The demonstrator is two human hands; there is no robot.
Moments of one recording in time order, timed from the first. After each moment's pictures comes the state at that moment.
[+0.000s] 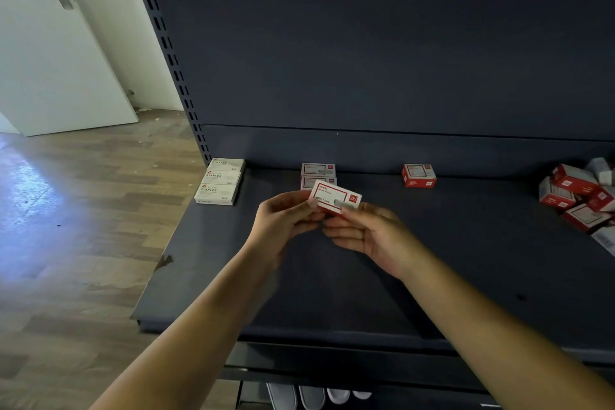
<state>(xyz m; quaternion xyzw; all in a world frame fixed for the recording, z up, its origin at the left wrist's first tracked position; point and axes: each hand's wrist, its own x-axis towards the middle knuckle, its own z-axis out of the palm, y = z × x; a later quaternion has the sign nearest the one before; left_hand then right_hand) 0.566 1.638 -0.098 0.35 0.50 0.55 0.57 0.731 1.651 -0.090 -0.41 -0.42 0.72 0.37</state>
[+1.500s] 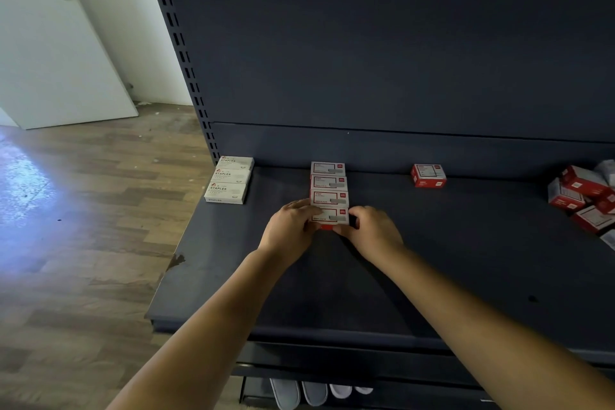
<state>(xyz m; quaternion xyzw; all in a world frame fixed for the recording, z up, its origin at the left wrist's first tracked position) 0.545 1.656 -0.132 0.74 0.61 0.23 0.15 0.706 1.674 -0.120 -0.61 -0.74 0.23 0.14</state>
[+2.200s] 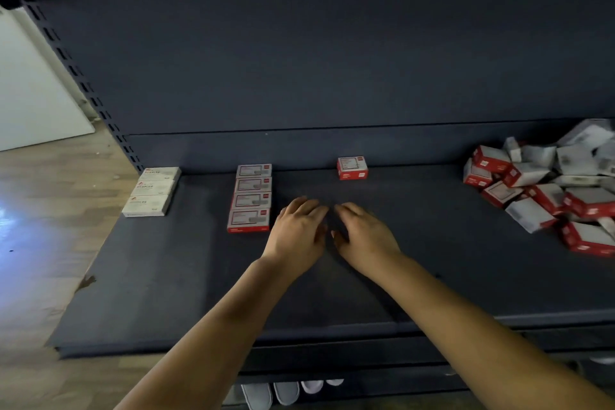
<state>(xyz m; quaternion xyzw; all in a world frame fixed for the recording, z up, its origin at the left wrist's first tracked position) 0.683 1.652 -0.119 0.80 0.56 0.20 0.10 0.824 1.650 -0.103 -0.59 -0.79 0.14 0.11</state>
